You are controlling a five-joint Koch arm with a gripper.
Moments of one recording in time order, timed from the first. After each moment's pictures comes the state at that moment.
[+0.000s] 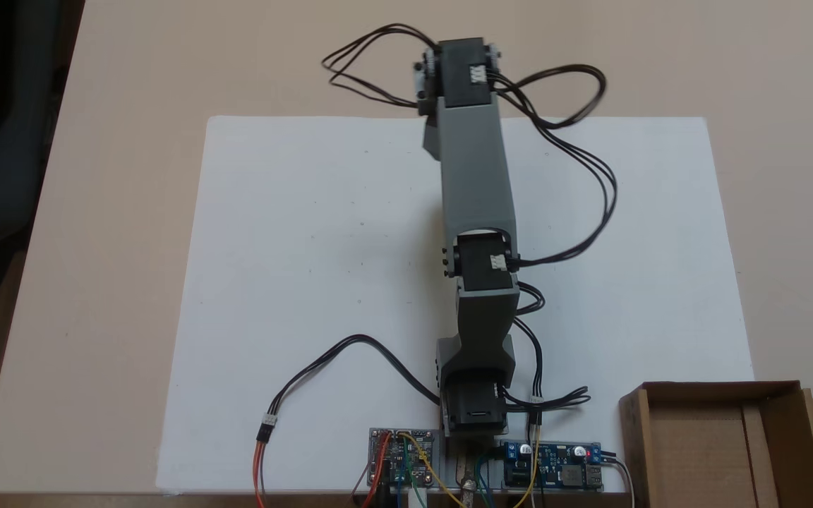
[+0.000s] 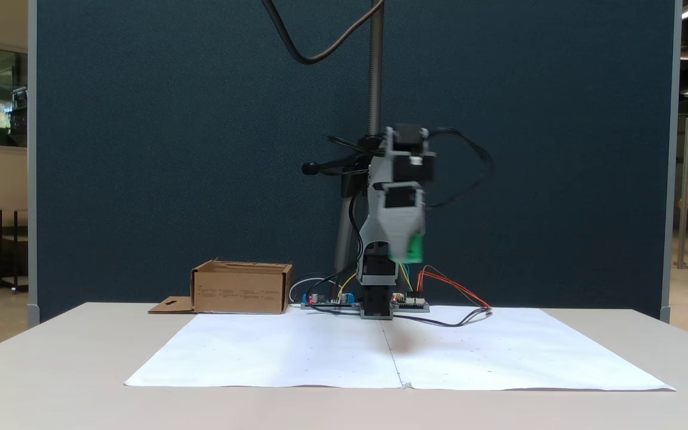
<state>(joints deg) -2.6 76.7 28.5 97.6 21.3</state>
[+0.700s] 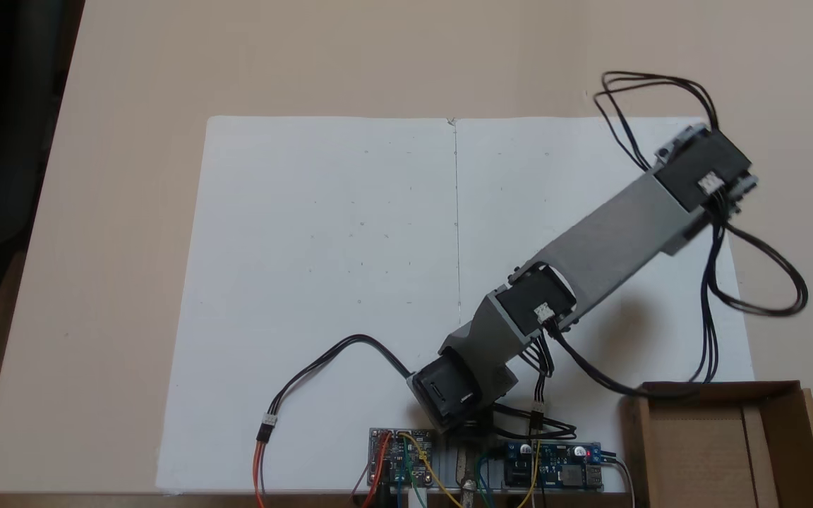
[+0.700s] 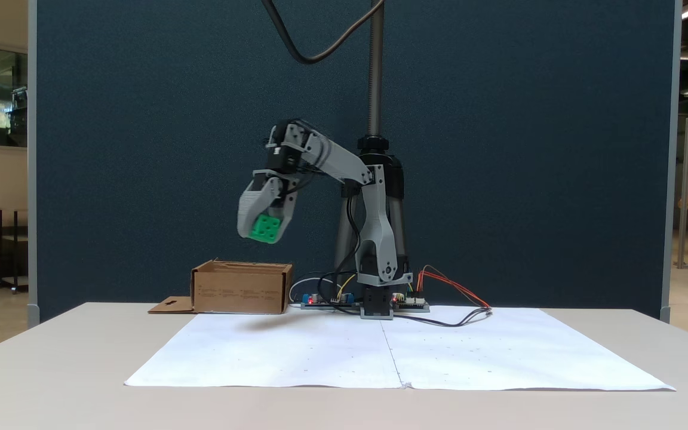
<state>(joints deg) 59.2 81.4 28.7 97.6 -6.3</state>
